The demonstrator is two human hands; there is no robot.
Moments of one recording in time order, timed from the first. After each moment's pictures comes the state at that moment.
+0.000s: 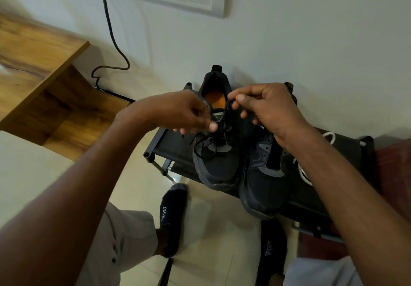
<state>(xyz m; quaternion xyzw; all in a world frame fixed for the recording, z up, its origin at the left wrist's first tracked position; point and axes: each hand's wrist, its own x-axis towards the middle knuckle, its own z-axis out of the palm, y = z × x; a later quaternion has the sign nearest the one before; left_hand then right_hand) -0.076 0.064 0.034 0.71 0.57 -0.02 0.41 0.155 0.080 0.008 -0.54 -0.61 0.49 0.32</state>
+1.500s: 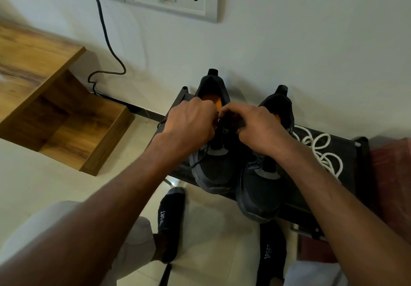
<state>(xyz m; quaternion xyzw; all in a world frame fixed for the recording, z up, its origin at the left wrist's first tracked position) -0.021 0.054 0.002 0.74 0.67 0.01 0.08 0.155 0.069 -0.011 -0.54 -0.78 0.29 0.12</state>
